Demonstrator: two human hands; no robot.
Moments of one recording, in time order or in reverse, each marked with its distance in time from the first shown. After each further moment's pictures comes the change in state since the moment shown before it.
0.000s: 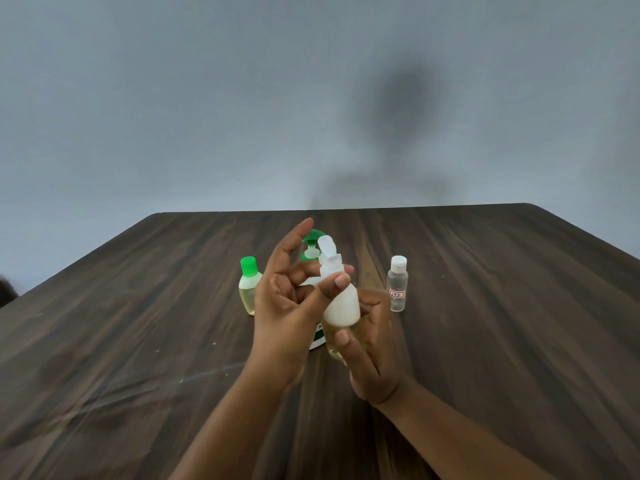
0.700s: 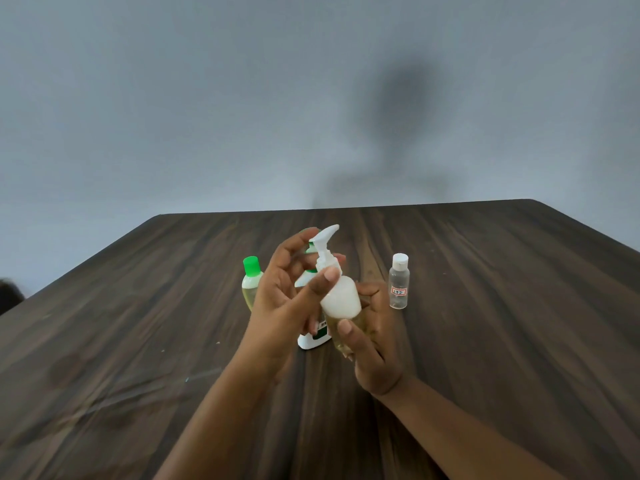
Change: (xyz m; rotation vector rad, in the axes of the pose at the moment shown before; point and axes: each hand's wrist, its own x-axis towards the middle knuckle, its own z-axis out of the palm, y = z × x) left_hand 0.005 0.008 -0.012 0.068 -0.131 -0.105; right_hand 0.001 0.011 -0.003 0.035 0.042 0.066
